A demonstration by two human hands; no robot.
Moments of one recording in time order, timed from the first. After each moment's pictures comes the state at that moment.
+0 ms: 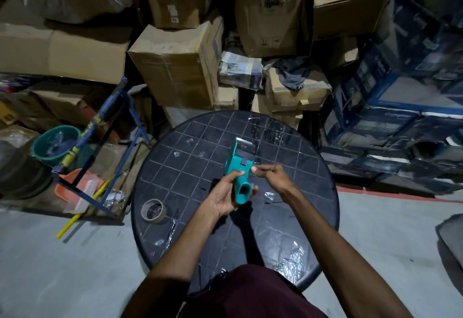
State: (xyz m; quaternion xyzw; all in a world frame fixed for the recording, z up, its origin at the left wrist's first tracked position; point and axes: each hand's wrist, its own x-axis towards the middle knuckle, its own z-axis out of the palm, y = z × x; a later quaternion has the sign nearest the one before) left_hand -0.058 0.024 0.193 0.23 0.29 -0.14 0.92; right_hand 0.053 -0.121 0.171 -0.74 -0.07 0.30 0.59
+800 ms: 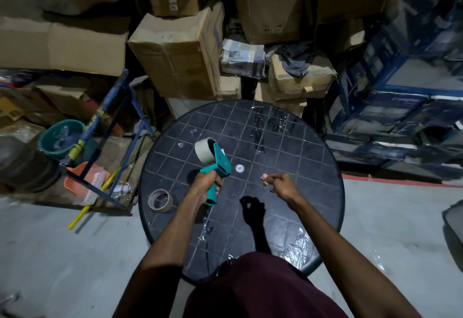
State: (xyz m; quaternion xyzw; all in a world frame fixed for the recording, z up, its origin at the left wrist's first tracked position) left_hand -0.081 0.086 0.158 0.59 0.44 -0.10 0.67; right_hand 0.018 -0.147 0.120 -0.78 0.01 0.31 0.54
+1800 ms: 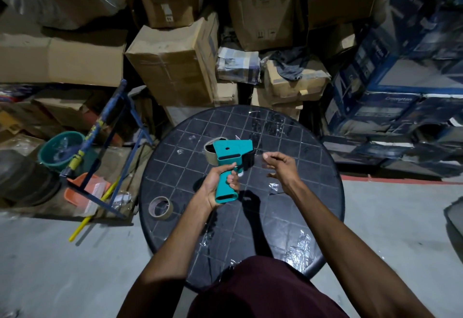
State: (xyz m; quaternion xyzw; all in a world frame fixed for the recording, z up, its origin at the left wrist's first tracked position) left_hand -0.080 0.057 0.195 0.21 0.26 -0.19 0.92; right_hand 0.042 -0.130 0.166 -0.67 0.05 0.24 0.70
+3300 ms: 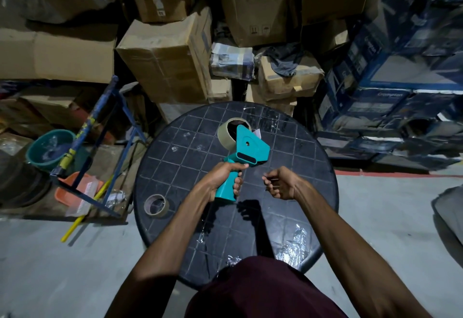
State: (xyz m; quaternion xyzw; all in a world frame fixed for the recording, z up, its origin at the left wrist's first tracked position) left_hand -0.074 0.043 0.229 0.53 0.27 -0.25 0.76; right_hand 0.029 -0.160 0.165 -0.58 0.19 0.53 0.58
